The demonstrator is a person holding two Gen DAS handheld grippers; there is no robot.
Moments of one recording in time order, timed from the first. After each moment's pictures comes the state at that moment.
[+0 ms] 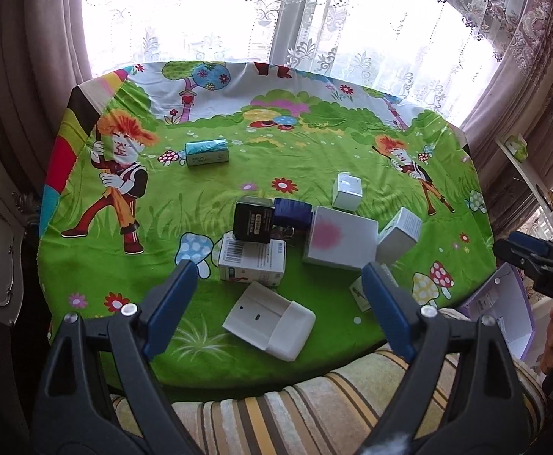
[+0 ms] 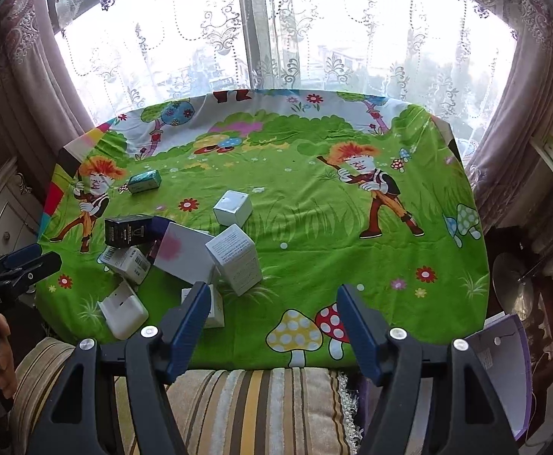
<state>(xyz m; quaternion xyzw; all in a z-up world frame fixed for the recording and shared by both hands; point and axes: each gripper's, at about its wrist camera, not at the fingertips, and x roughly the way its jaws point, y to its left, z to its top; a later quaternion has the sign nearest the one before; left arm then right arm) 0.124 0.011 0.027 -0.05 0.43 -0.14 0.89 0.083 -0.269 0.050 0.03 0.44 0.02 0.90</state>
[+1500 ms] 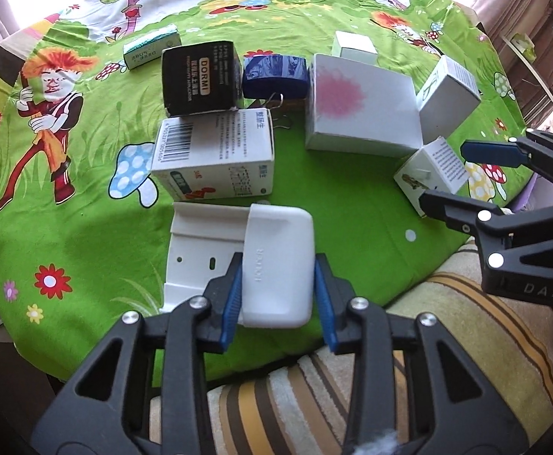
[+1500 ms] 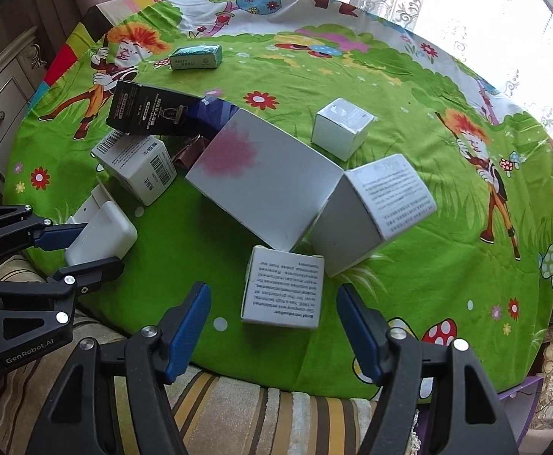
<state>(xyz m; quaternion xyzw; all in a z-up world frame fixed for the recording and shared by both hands) 0.131 -0.029 -0.078 0.06 0.55 -0.18 0.81 0.147 -0.170 -0.068 -0.10 0.55 0.10 0.82</state>
